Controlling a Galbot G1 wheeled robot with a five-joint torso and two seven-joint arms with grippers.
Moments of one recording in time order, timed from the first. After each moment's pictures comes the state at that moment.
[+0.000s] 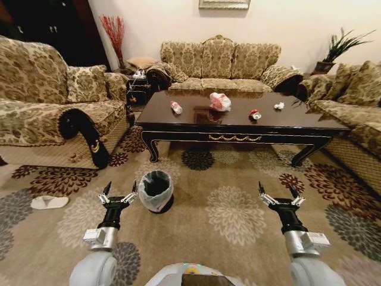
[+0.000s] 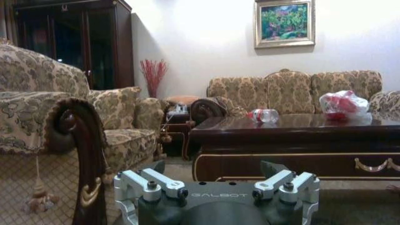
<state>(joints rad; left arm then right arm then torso) 1.78 -1.42 -0.74 -2.26 -0.19 -0.09 -0.05 -1.76 1.41 0.81 2.31 0.18 -0.03 -0.02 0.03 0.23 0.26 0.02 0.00</state>
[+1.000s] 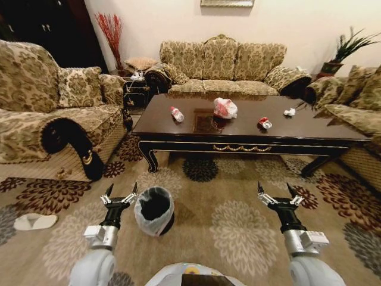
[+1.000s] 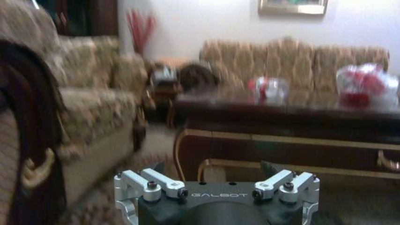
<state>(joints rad) 1.72 -1.31 -0.74 -2.23 -0.38 0.14 -0.05 -1.75 1.41 0.81 2.31 0.18 -0.02 -0.02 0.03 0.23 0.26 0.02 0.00</state>
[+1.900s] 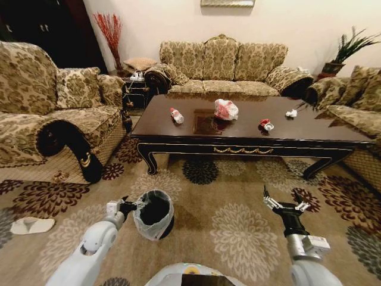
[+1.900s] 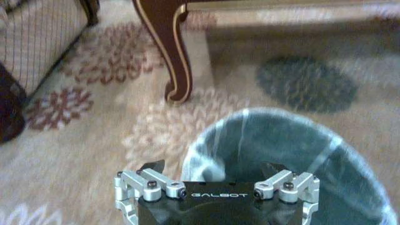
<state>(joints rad) 1.47 -1.02 -0.52 -1.91 -0.53 0.57 -0.12 -1.77 1.43 0.82 2.21 0.18 0.06 0.03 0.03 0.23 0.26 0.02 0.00</state>
